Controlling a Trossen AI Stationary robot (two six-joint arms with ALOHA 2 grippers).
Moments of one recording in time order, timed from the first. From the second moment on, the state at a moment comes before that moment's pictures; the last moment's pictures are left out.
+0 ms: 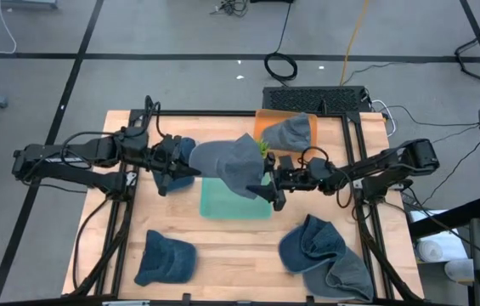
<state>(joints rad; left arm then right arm) 0.07 0.87 0.86 -0.24 0.21 -0.25 0.09 1.49 0.70 1.06 0.02 0.37</state>
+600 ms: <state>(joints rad) 0.07 0.87 0.86 -0.29 0.18 -0.28 0.13 1.46 0.70 1.05 -0.01 0.41</state>
